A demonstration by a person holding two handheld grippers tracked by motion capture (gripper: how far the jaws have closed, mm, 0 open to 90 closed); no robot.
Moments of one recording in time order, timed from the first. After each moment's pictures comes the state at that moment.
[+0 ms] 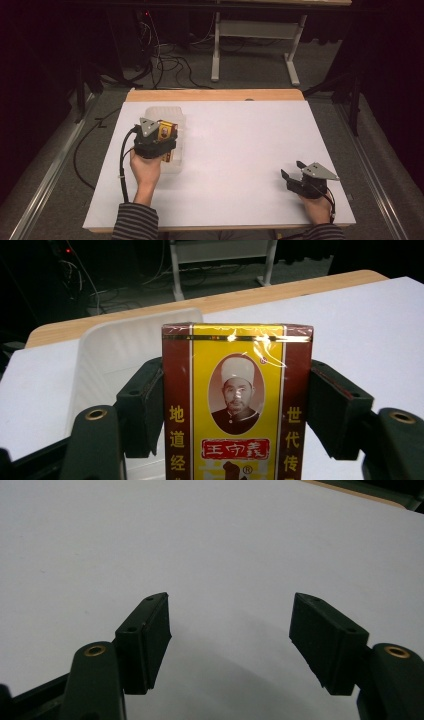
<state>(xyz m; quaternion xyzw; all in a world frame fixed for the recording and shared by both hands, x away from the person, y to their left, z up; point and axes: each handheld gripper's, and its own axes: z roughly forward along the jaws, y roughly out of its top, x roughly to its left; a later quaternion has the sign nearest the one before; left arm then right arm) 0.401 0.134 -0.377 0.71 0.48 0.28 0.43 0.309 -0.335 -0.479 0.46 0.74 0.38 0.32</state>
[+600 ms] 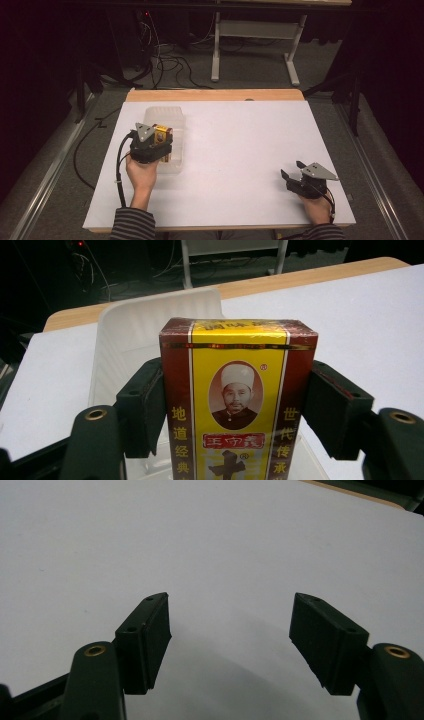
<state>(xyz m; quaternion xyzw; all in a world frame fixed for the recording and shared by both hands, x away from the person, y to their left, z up) 0.395 0.142 -0.389 0.71 0.49 0.29 0.41 0.309 -0.334 -0.479 0.46 0.74 0.37 0.32</state>
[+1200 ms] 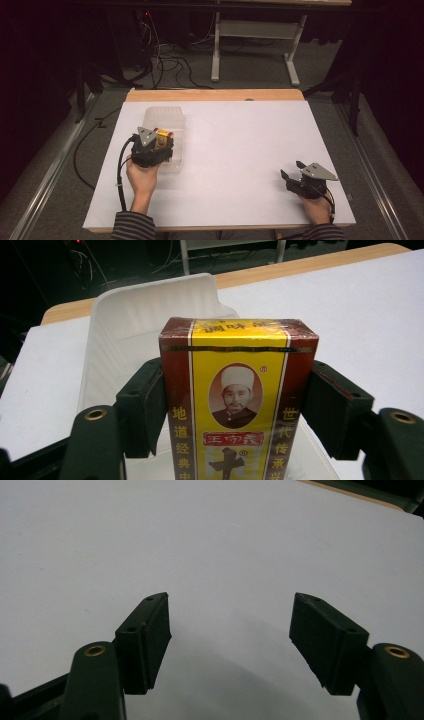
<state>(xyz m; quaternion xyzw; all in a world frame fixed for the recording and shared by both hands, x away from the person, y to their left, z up) 0.388 0.140 -0.397 0.72 0.48 0.29 0.41 0.309 -0.334 -0.479 0.46 0.74 0.37 0.32</state>
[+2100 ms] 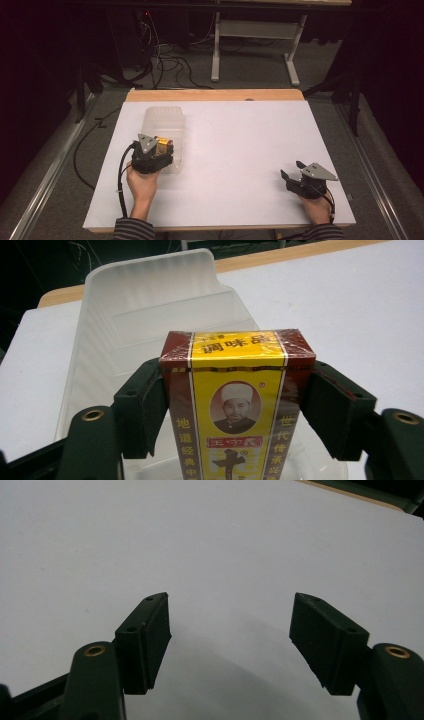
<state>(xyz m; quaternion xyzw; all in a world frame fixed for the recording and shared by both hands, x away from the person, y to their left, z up) 0.376 0.142 -0.412 0.72 0.48 0.29 0.40 0.308 -0.334 -0.479 0.46 0.74 0.37 0.32</state>
